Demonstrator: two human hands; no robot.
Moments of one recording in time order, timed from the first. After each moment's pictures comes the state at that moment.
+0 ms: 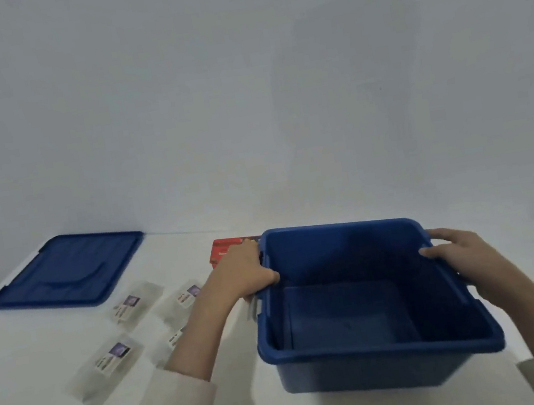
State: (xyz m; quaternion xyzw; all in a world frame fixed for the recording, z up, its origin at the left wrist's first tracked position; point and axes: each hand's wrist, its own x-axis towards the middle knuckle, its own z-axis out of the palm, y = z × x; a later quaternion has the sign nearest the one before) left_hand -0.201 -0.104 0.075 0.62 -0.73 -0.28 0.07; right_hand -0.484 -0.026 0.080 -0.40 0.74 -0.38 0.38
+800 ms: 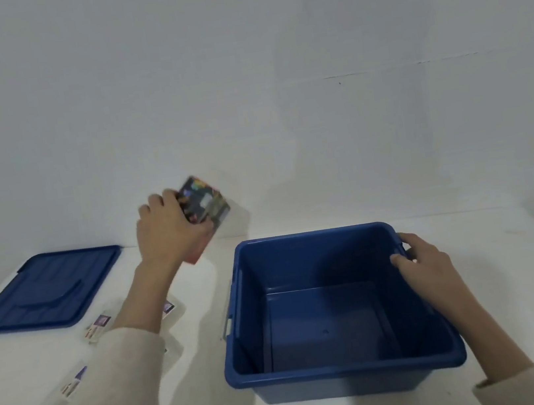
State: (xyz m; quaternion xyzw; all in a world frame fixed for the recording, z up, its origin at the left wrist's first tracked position) left_hand -0.199 -0.157 0.099 0.71 -0.67 0.03 0.21; right_hand -0.496 -0.032 0.042 -0.47 0.75 -0.37 0.29
